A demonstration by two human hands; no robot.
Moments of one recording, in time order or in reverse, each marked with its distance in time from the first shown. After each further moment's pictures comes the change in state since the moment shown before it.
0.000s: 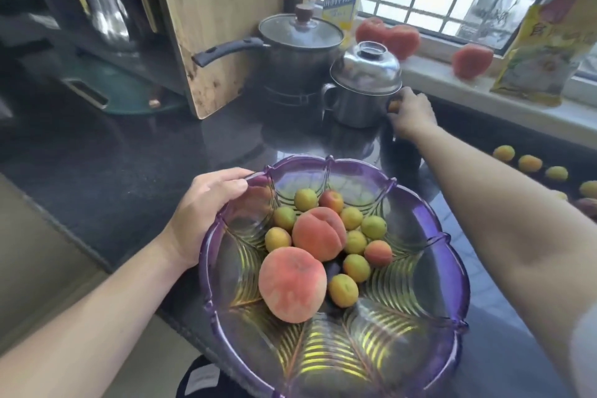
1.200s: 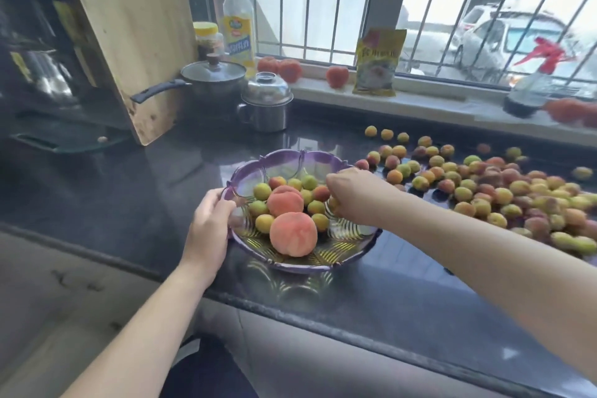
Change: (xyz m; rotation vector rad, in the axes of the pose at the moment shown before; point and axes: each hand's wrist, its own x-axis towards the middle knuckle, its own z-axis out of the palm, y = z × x) left_hand -0.099 -0.010 0.101 0.277 0.178 -0.056; right_hand -0.318 0.019 -0.138 -0.487 -0.289 -0.404
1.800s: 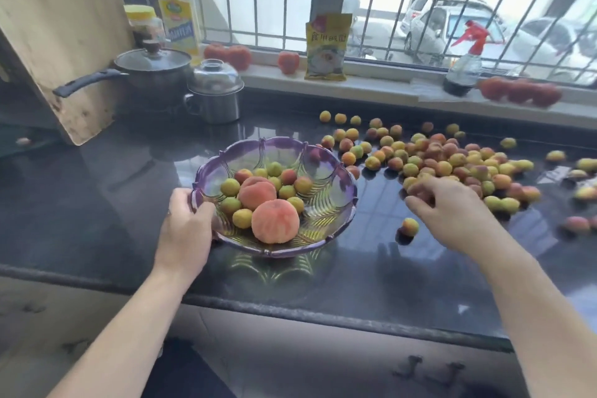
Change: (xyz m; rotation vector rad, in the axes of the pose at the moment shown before) left_hand -0.030 0.014 0.037 0.227 -0.029 0.024; right_hand -0.162 0.086 0.024 0.426 0.247 0.710
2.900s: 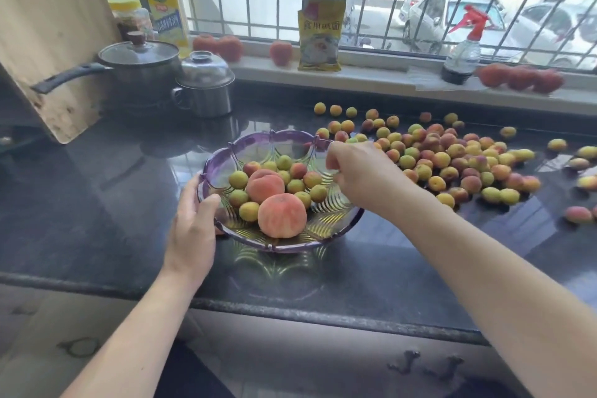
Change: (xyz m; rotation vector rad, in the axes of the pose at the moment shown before) left_hand -0.005 -0.004 0.025 -0.126 -0.049 0.088; right_hand 0.038 -0.094 0.022 -0.159 -0.038 -0.429
